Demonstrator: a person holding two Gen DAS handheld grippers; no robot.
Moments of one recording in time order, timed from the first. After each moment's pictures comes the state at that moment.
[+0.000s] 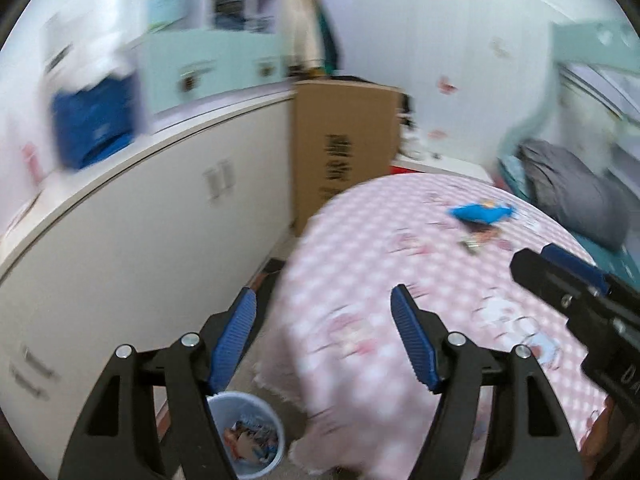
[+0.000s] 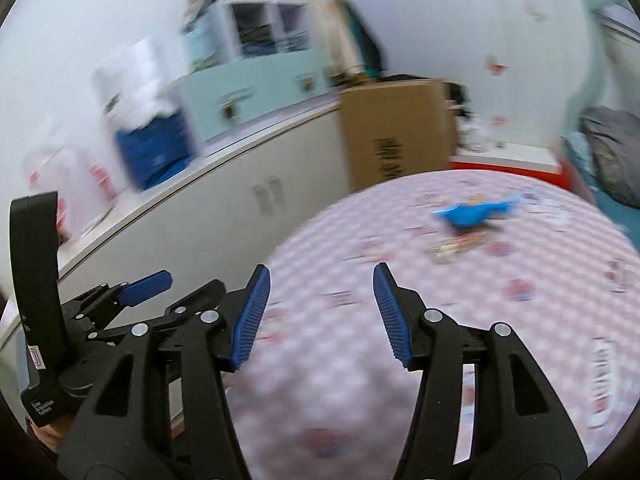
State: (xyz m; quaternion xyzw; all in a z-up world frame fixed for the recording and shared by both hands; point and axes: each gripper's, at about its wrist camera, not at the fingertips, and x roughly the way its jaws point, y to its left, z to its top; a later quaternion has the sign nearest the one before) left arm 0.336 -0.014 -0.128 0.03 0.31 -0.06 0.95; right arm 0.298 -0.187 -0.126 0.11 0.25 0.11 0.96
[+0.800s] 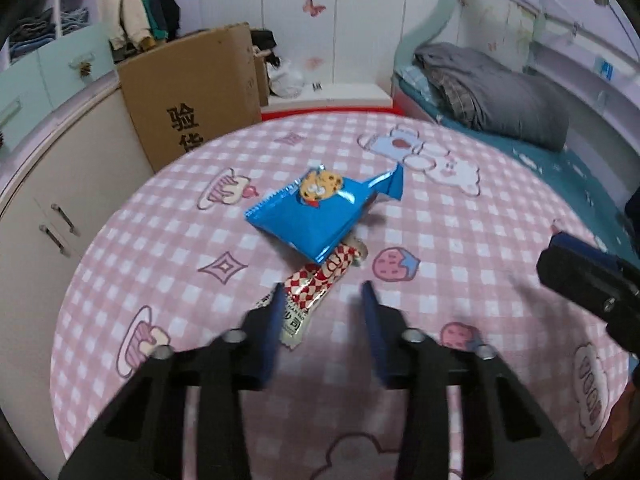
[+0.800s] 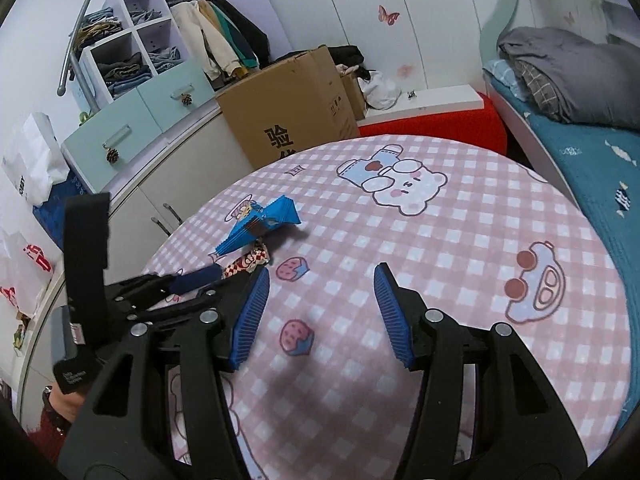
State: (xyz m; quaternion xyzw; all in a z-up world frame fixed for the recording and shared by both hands) left arm 0.480 -0.224 -0.202 0.14 0.41 -0.23 0.87; right arm 0.367 -0.371 -0.182 0.21 0.31 0.01 0.93
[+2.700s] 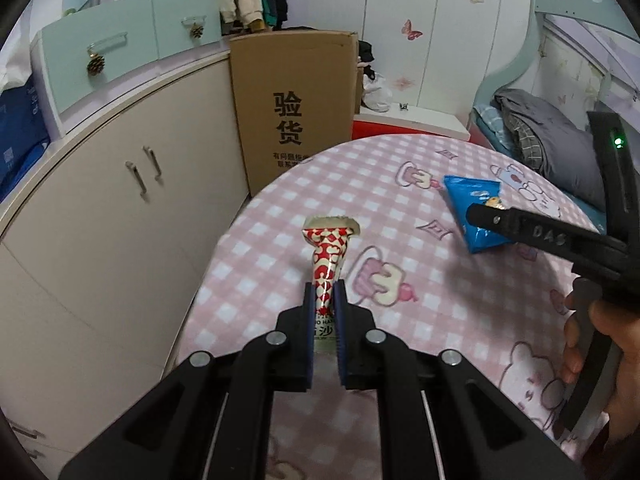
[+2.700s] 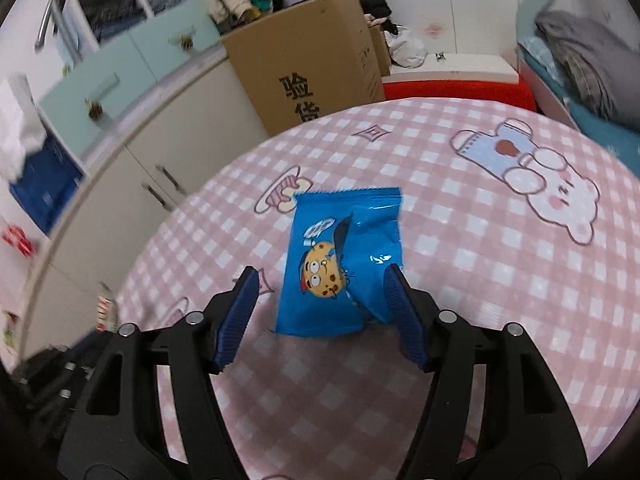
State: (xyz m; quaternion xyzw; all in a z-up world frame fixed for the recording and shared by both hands) left arm 0.467 -0.061 -0.178 0.06 0.40 -0.11 0.91; right arm 0.491 -0.278 -0.208 0.16 0.39 0.03 0.91
